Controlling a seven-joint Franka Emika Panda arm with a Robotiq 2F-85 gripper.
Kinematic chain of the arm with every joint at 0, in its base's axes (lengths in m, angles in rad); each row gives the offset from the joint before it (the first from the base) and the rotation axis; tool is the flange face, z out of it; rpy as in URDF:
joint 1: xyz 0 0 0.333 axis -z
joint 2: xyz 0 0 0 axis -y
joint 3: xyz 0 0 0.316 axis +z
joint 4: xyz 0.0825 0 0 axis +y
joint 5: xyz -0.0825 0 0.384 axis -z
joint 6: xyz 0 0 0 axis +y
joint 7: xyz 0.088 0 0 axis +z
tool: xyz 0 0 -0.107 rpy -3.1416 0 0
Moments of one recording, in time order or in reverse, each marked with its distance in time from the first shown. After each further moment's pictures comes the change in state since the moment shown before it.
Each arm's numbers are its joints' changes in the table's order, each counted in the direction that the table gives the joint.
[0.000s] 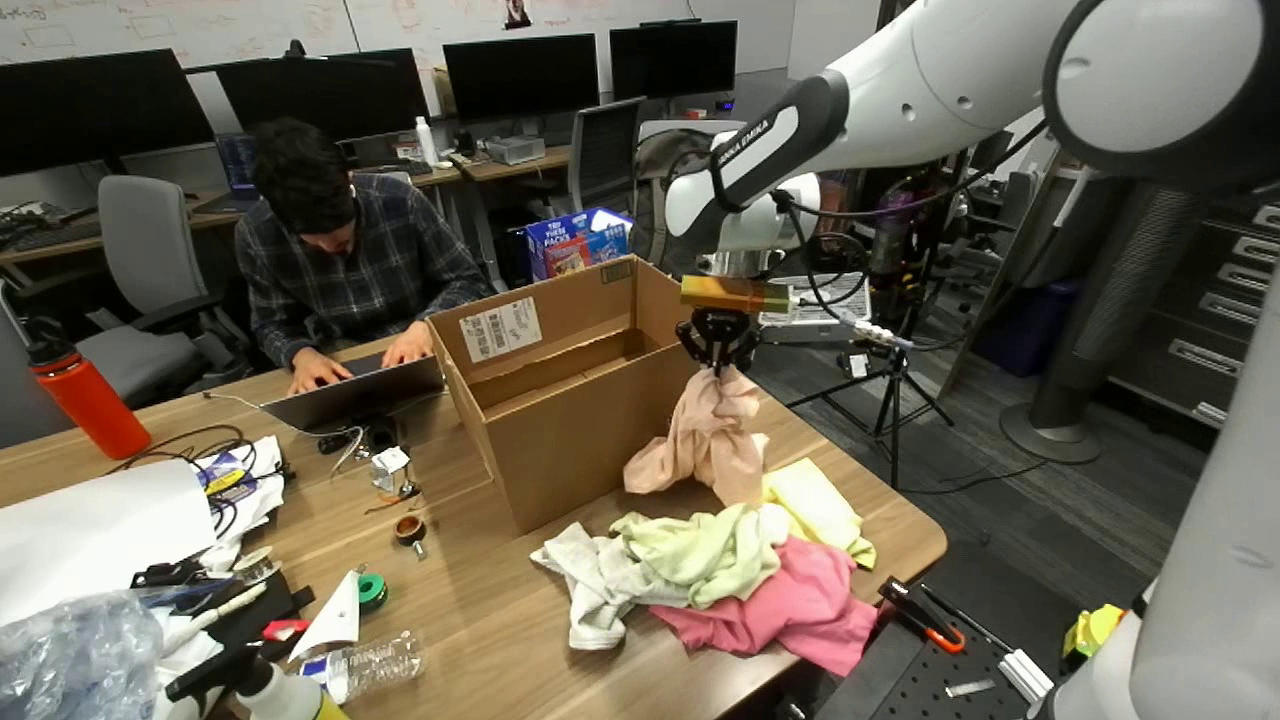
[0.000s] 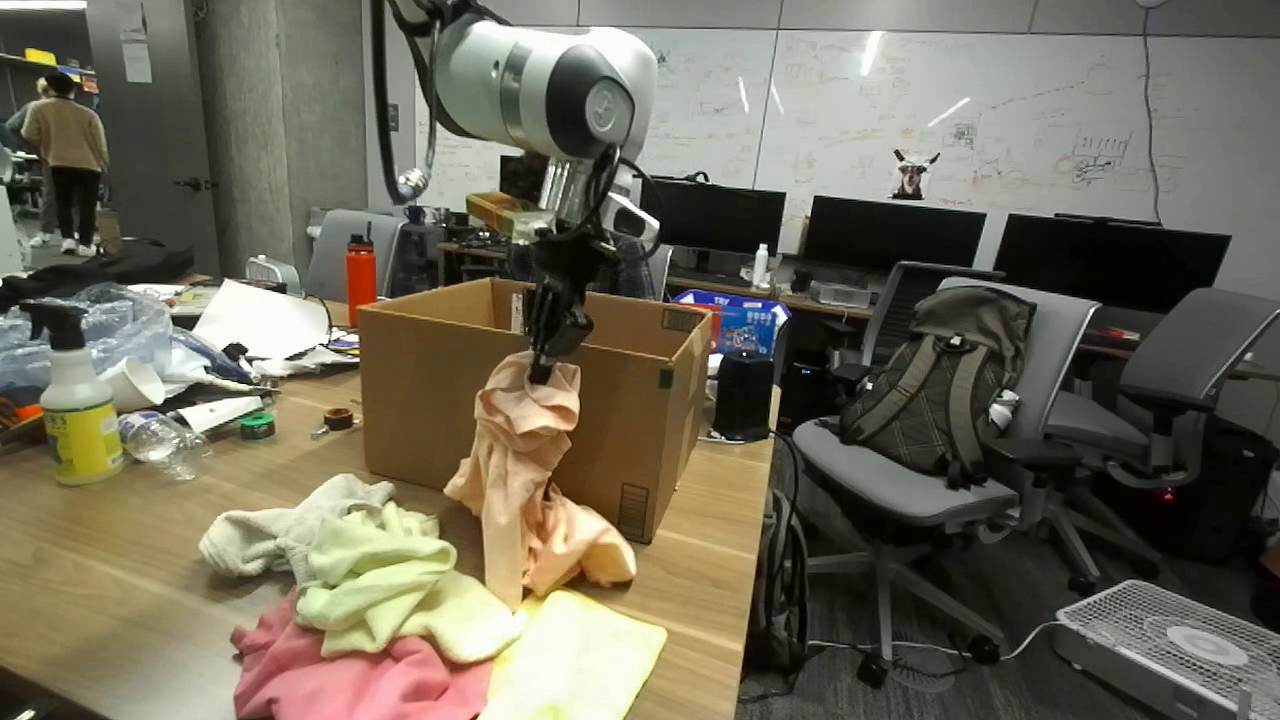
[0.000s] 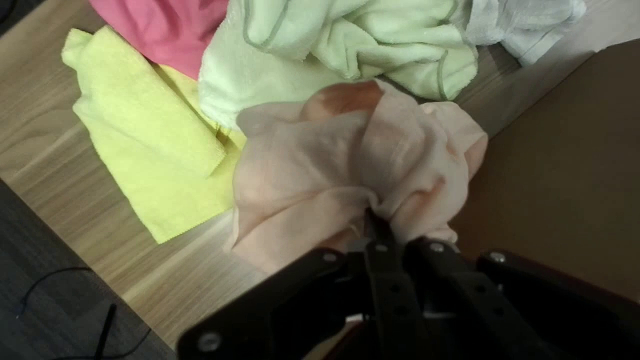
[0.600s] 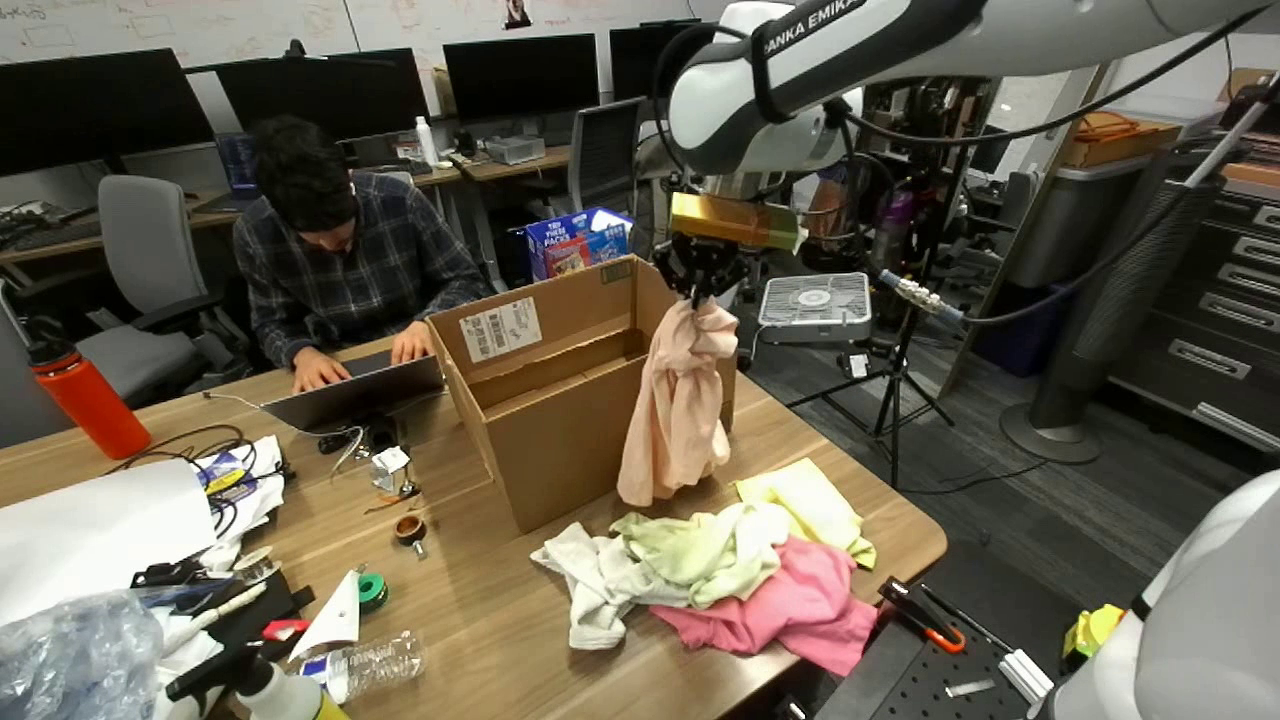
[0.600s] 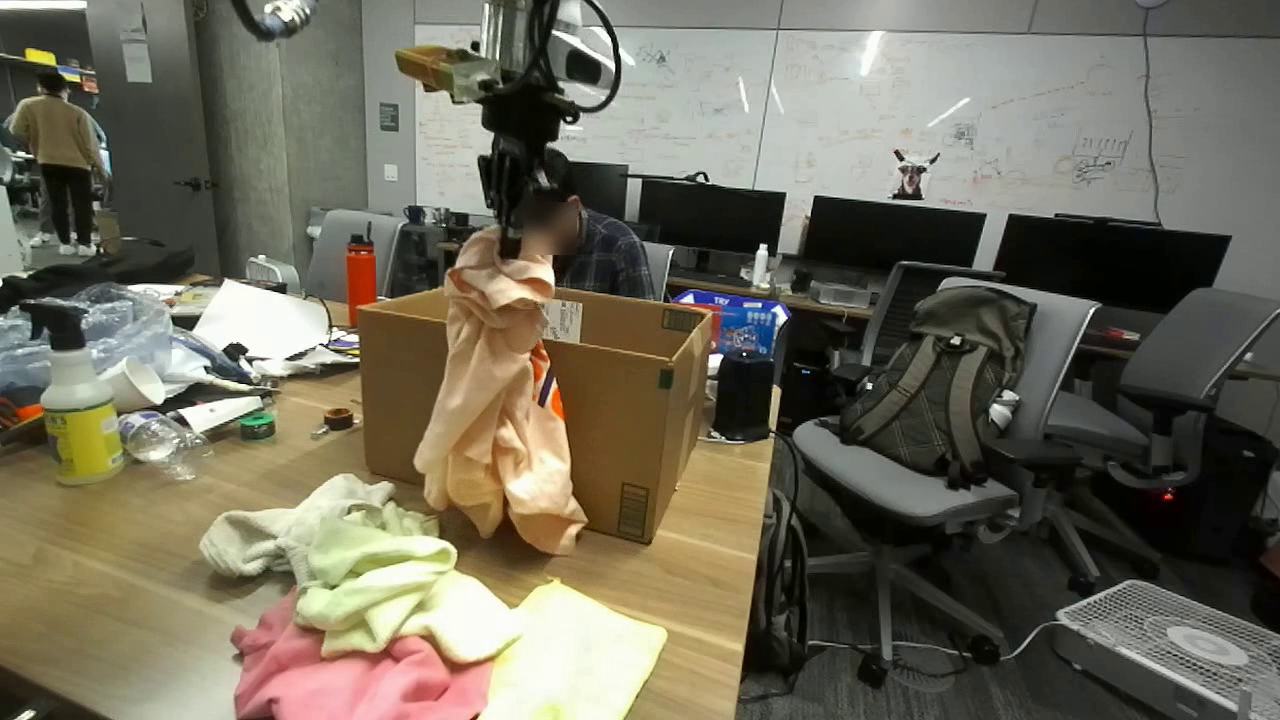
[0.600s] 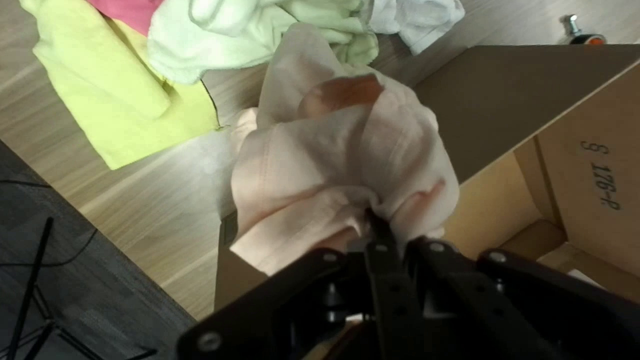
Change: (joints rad) arm -0.019 0.299 0.078 0.079 0.056 -0.035 -0.036
